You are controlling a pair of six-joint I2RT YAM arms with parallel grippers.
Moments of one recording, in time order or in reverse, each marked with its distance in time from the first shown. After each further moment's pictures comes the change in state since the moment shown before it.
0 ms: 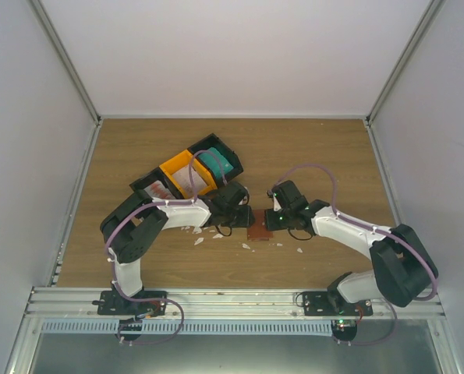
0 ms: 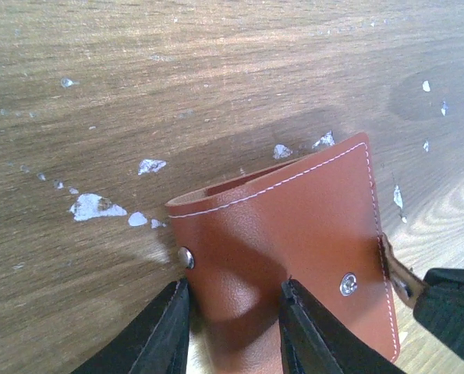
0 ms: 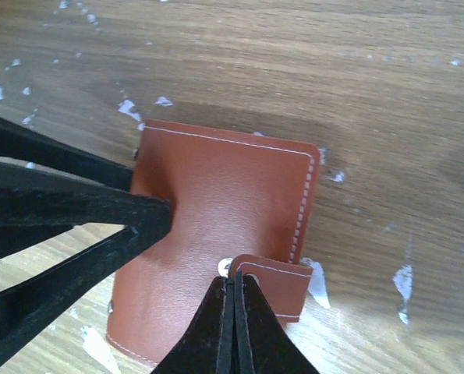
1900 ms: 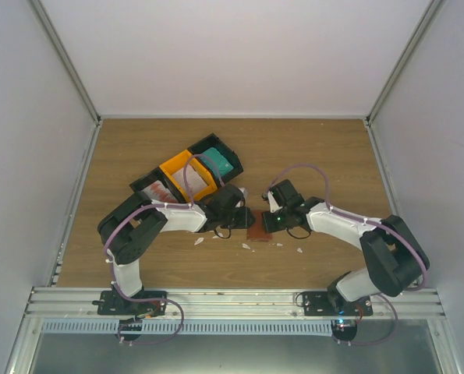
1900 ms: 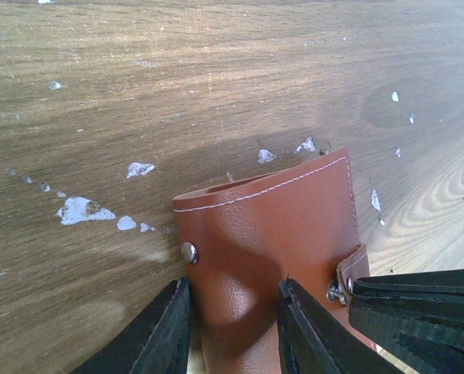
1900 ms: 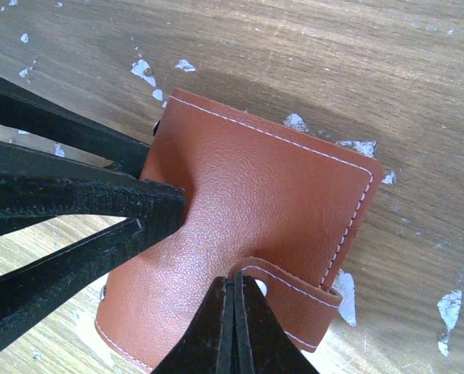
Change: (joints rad) left arm 0.005 -0.020 -0.099 0.172 0.022 -0.028; right arm -0.011 0.078 0.023 -0.001 -0.092 -0.111
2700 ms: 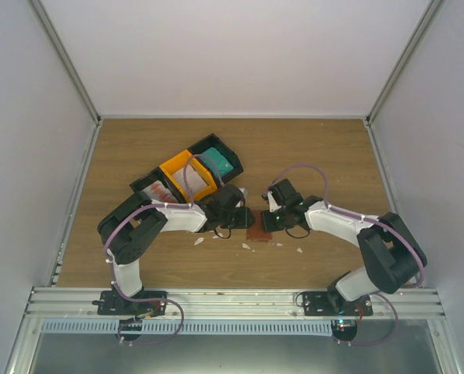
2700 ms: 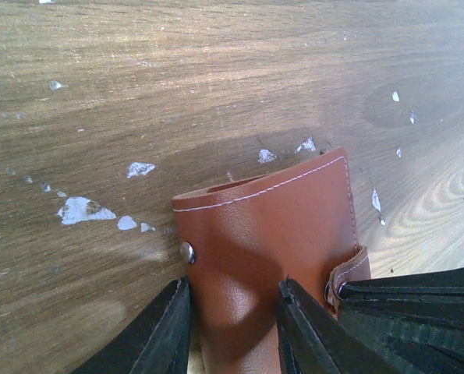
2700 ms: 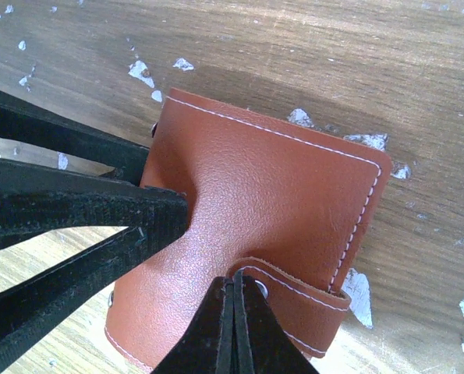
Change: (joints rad) left arm 0.000 0.000 0.000 0.000 0.000 0.000; right arm -0.004 0.029 0.008 0.003 -0.018 0.044
